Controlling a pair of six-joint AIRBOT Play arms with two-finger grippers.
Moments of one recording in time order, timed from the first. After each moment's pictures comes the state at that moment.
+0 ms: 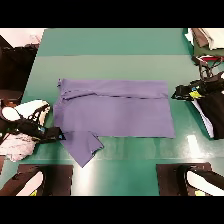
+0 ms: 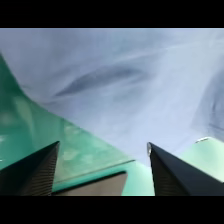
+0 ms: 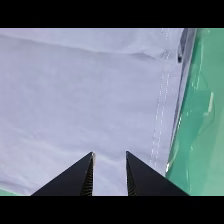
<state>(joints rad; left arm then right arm) 0.16 -0.93 0.53 1.12 -1.36 -1.40 -0.10 -1.16 1.13 -1.23 1.28 1.46</state>
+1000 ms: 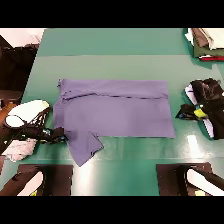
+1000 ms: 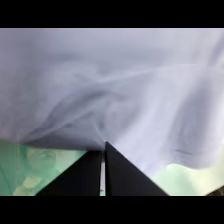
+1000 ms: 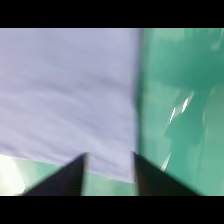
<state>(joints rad) 0.16 -0.91 0.44 0.96 -1.24 -1.35 -0.30 -1.12 0.86 -1.22 1.38 1.41</state>
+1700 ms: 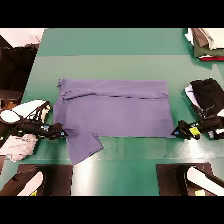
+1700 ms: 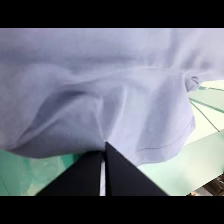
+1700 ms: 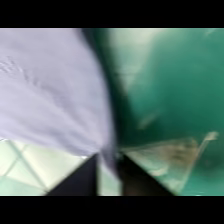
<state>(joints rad) 0.16 -0.91 0.51 0.94 -1.28 -1.33 -0.46 -1.13 0.57 -1.12 1.34 1.31</state>
